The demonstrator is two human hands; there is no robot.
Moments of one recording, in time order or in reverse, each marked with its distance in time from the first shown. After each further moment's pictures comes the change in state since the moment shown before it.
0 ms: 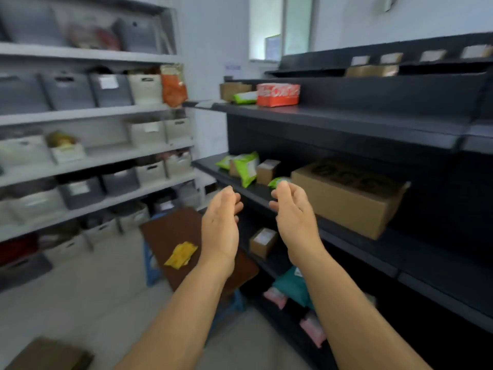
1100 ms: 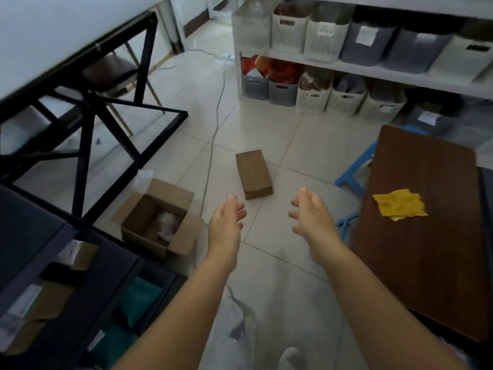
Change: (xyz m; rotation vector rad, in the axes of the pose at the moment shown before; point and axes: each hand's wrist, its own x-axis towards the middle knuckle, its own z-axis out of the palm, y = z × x) left_hand 0.009 -0.158 -0.357 -0.028 1.256 -0.448; right_hand -0.057 0.236 0.392 -0.352 -1.213 0.476
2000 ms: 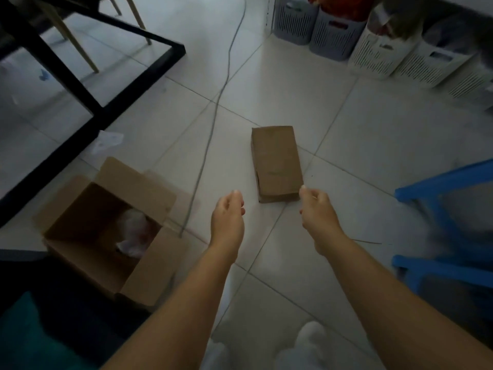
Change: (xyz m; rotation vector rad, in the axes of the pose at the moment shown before) left_hand 0.450 -0.141 0.019 0.099 0.117 -0.185; right_hand 0.423 0.120 0.200 -0.241 -0.007 0.186
